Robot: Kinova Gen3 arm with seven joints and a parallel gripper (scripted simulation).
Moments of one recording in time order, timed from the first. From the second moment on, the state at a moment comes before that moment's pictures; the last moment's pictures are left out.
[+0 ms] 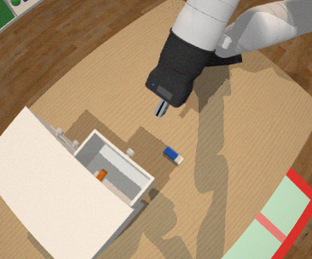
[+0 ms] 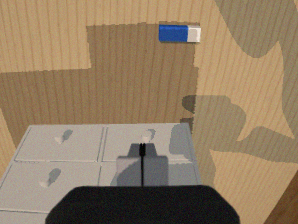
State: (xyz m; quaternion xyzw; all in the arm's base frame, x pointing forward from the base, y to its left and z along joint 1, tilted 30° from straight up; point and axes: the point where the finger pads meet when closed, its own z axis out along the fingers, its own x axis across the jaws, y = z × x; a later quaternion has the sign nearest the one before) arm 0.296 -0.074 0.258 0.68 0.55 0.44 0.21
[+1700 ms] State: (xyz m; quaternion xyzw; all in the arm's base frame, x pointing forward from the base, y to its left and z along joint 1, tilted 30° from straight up) arm 0.345 -0.071 0.261 0.67 0.56 0.44 0.20
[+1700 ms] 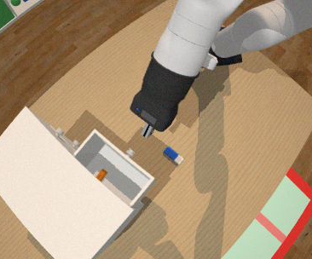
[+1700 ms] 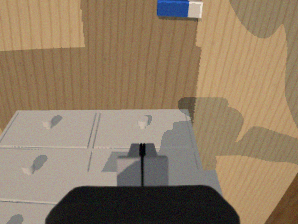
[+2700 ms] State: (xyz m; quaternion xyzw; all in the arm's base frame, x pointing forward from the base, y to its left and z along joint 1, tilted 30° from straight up) arm 0.363 -0.074 0.267 0.67 0.56 0.44 0.20
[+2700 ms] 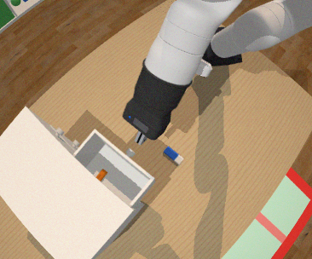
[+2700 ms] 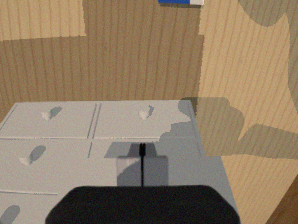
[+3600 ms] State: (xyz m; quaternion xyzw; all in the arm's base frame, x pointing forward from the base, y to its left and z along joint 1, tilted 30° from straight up) arm 0.401 -0.080 0.280 0.67 0.56 0.44 0.21
